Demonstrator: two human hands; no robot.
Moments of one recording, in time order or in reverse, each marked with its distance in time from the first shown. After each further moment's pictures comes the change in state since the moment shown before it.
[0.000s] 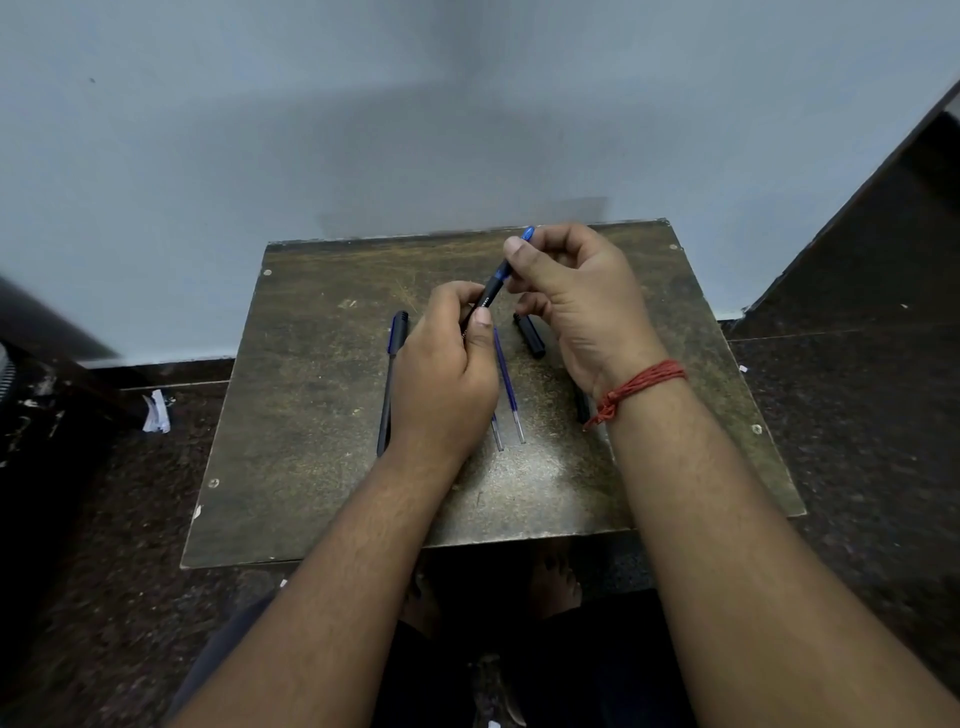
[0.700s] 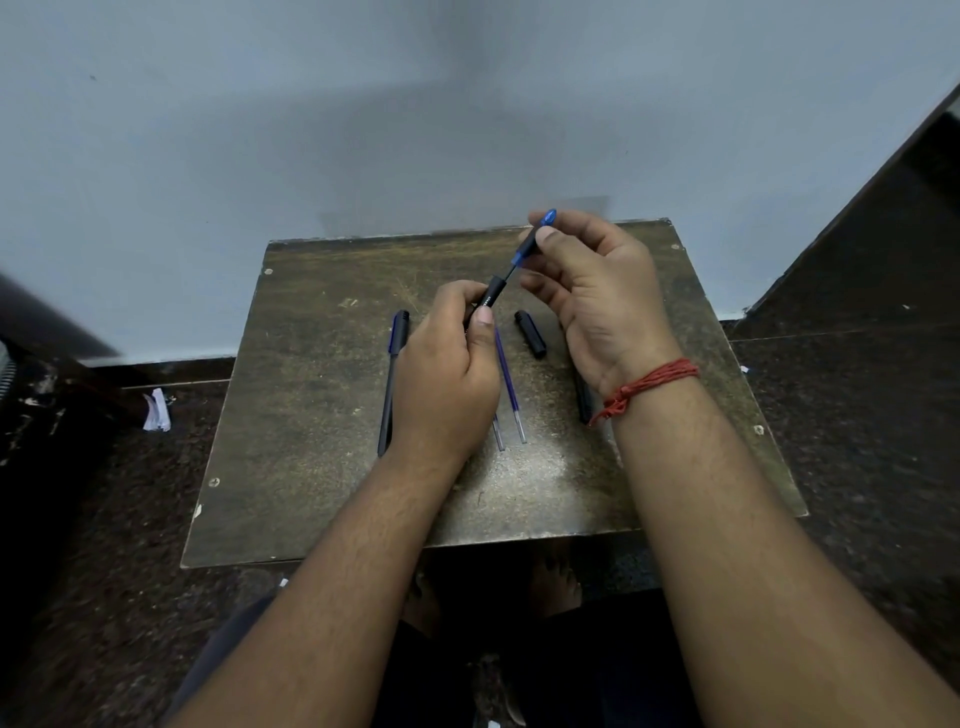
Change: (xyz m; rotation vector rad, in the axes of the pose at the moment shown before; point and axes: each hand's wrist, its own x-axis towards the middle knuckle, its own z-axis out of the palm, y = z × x) left_hand -0.001 0.001 -0.001 0.008 0.000 -0.008; right_hand 0.001 -0.006 -0.004 0.118 0.079 0.028
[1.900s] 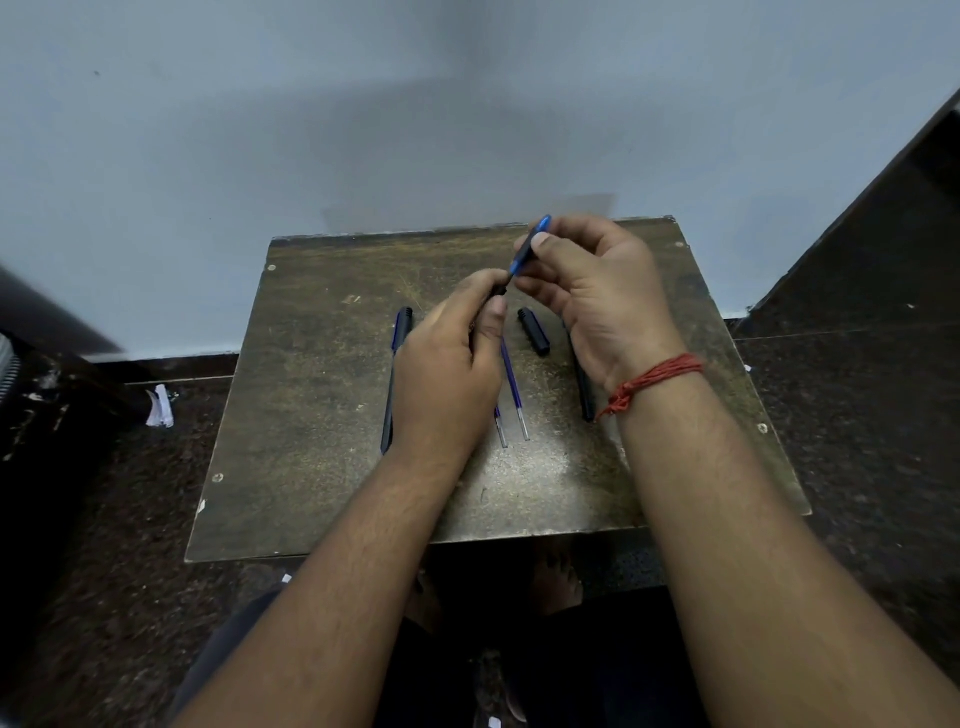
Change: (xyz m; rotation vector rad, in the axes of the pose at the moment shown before) left_hand 0.001 0.000 0.000 0.034 0.007 0.020; right_hand 0.000 0.000 0.001 -0.024 -0.030 0.019
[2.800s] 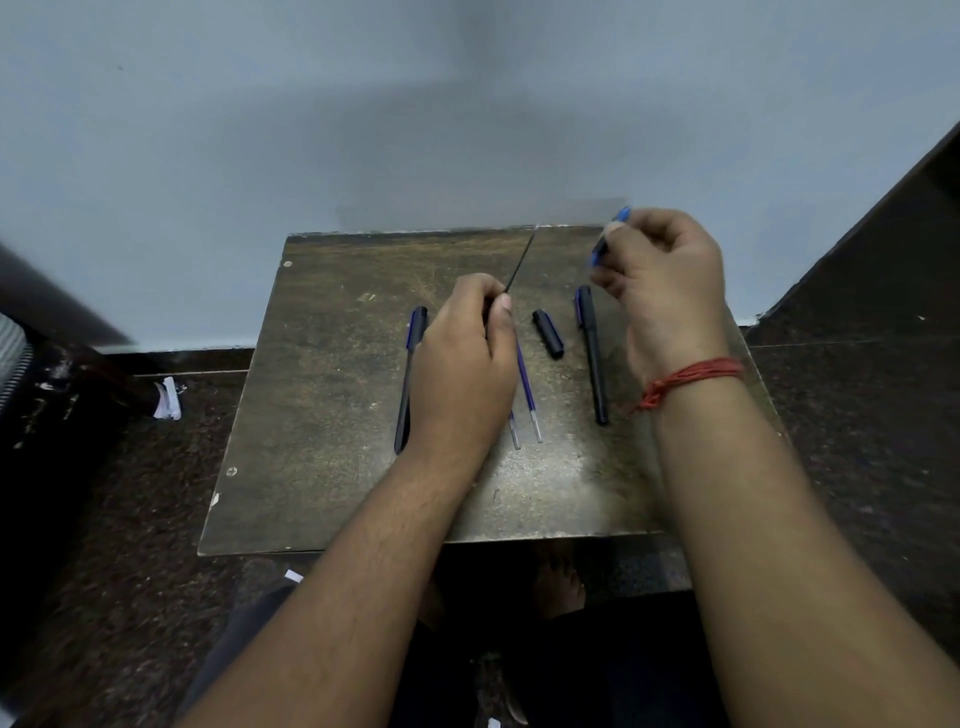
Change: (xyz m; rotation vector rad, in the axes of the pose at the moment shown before) left_hand 0.003 0.005 0.000 0.026 0.038 -0.046; right_hand 0.009 -0.006 -0.018 -0.159 0.286 -0.150
